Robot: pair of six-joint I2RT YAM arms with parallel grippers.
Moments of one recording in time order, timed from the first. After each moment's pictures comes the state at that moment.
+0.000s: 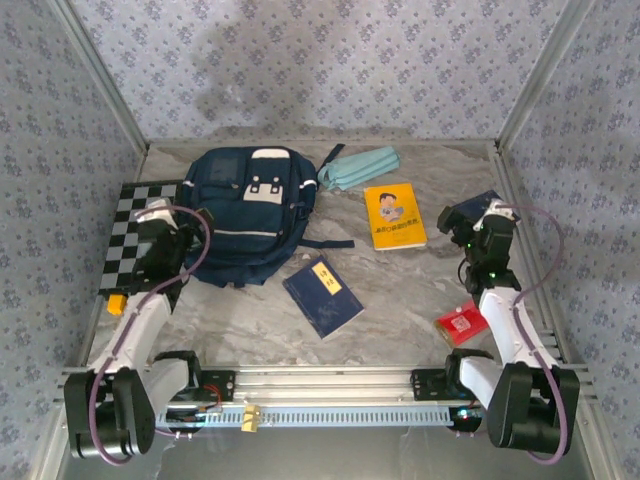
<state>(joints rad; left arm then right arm) 0.03 0.97 0.52 0.08 -0.03 -0.41 -0.13 1.00 0.53 0.05 -0.02 0.39</state>
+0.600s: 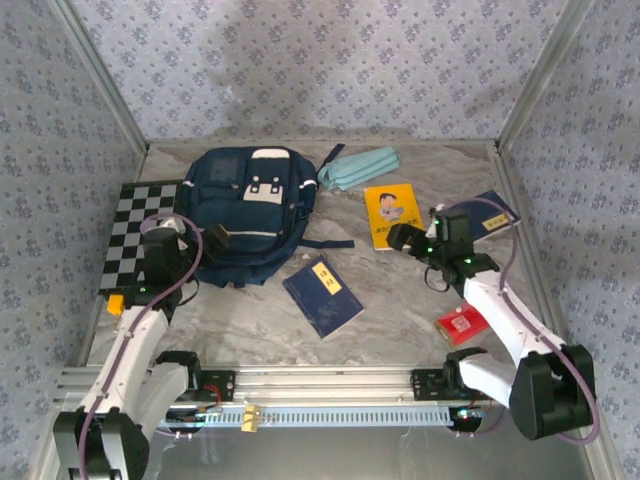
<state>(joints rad) -0.07 0.81 0.56 -0.33 0.13 -0.69 0.25 1.11 0.69 -0.32 -0.15 0.56</state>
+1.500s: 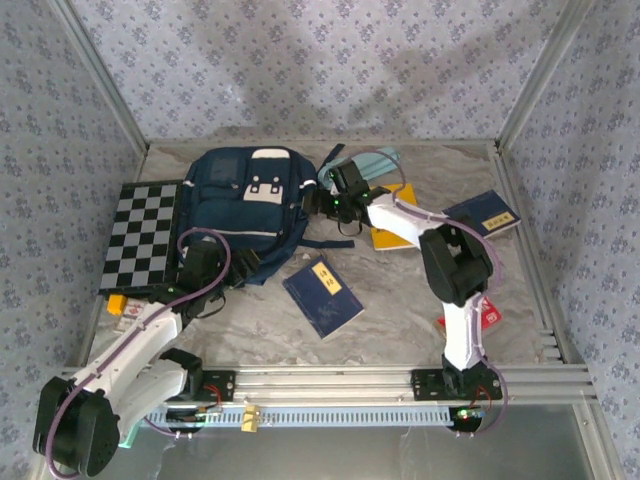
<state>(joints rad) -0.39 0.89 0.48 -0.38 -0.01 -0.94 0.56 2.05 1.51 -0.25 -0.20 0.67</state>
